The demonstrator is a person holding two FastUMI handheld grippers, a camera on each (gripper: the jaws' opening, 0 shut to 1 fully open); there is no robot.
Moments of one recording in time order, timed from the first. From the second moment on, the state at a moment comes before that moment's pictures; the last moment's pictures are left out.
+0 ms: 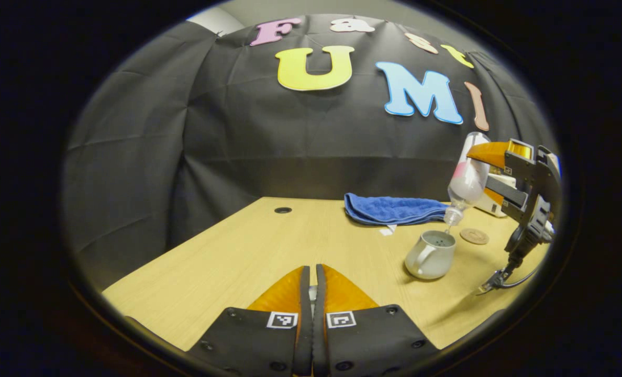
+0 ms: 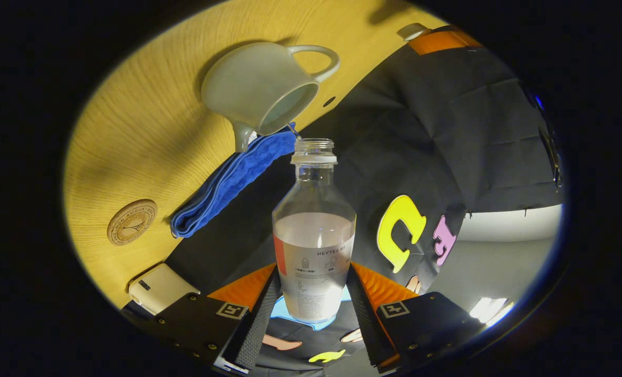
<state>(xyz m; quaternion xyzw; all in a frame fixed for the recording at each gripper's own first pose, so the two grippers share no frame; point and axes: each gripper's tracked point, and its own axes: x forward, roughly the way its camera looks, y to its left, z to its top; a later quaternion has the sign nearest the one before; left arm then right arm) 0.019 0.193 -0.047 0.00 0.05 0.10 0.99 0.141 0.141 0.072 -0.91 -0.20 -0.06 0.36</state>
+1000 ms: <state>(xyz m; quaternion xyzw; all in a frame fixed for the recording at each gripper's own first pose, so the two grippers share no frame) 0.019 0.193 -0.047 0.00 0.05 0.10 0.99 0.146 0.091 0.006 -0.46 0.01 0.07 0.89</state>
